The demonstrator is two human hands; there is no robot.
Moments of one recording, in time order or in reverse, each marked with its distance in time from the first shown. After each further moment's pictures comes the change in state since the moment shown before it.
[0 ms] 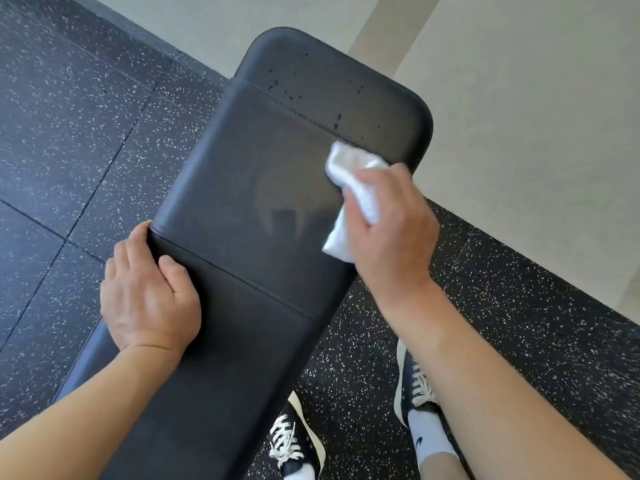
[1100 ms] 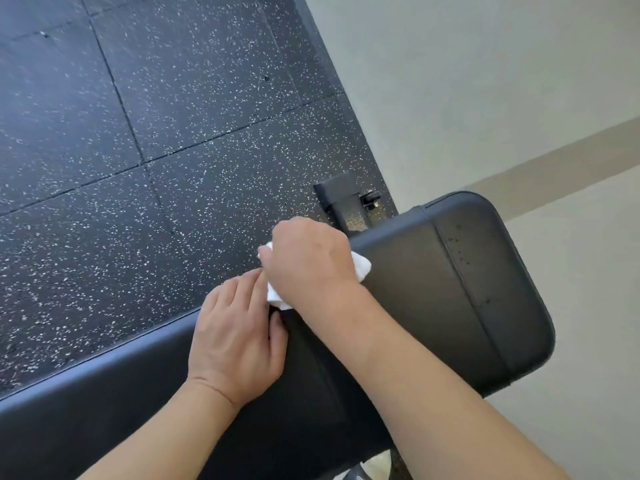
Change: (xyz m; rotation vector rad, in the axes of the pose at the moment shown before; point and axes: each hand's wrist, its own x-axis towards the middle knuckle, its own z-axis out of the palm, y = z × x) left_hand 0.008 -0.008 -0.008 -0.076 -0.054 0.081; right_hand 0.046 -0.211 0.144 -0.275 -0.927 -0.689
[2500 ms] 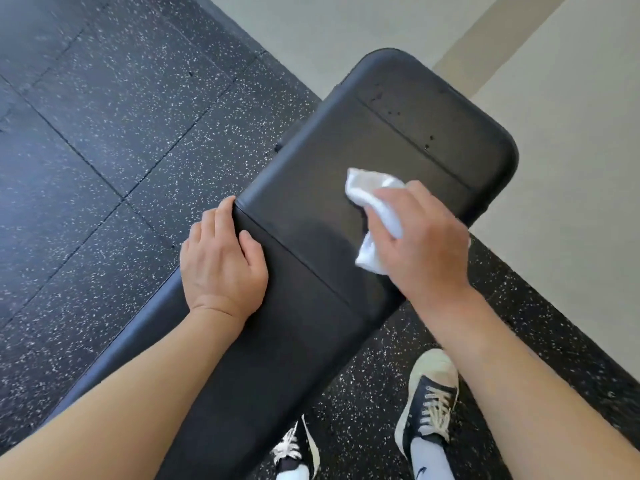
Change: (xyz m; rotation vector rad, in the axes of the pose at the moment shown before) left_hand -0.005 0.008 0.005 0.088 0.018 -0.066; right_hand -0.196 0.100 0.048 0.104 0.805 0.346
